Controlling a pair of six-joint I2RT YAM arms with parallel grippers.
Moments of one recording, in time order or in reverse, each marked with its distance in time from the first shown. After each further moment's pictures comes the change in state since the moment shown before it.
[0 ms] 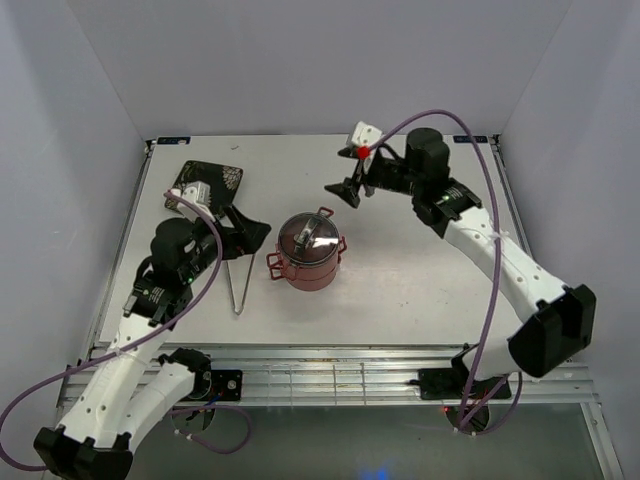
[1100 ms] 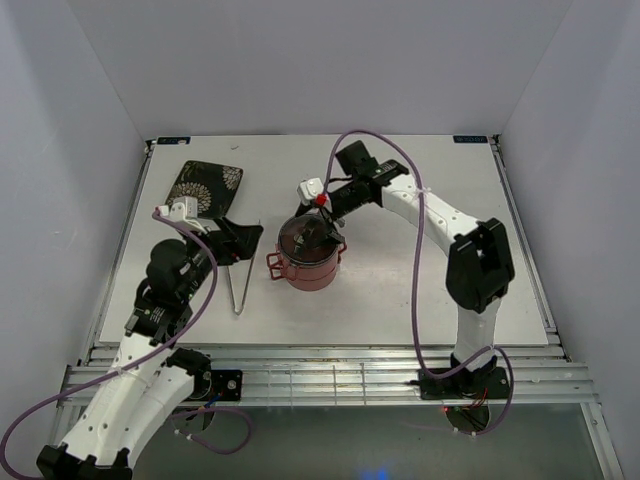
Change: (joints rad) left arm 0.000 -0.143 -0.181 0.175 -0.093 -0.015; right arm 0.074 0.514 0.332 -0.706 -0.477 -0.798
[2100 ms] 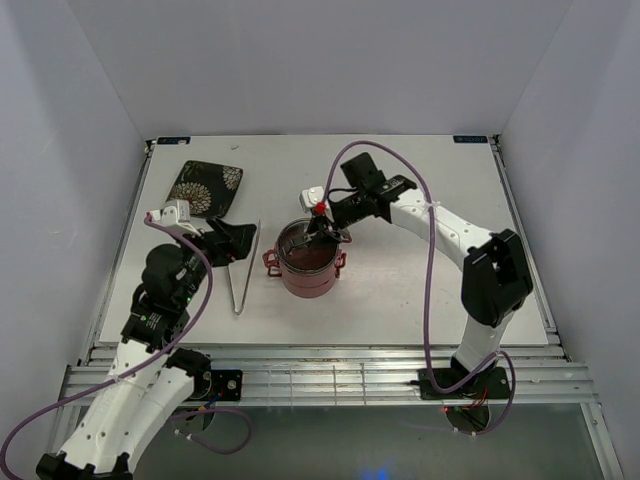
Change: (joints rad) left arm 0.000 -0.044 0.000 -0.022 -0.076 -0.001; right arm 0.031 -0.103 -0.166 0.133 0.074 0.171
